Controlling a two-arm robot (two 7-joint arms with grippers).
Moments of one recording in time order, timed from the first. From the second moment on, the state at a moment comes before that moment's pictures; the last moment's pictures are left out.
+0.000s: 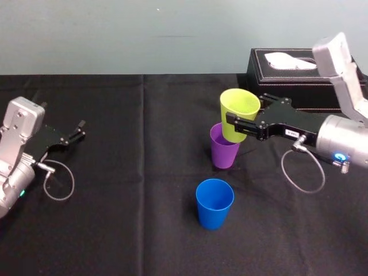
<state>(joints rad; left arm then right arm) -0.20 0.60 0.45 -1.41 -0.25 -0.12 0.03 0.30 0.68 -0.40 -1.70 0.57 0.31 0.46</state>
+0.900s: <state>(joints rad) -0.20 0.60 0.45 -1.41 -0.25 -0.12 0.03 0.38 0.60 -0.49 -1.54 0.49 0.28 0.49</state>
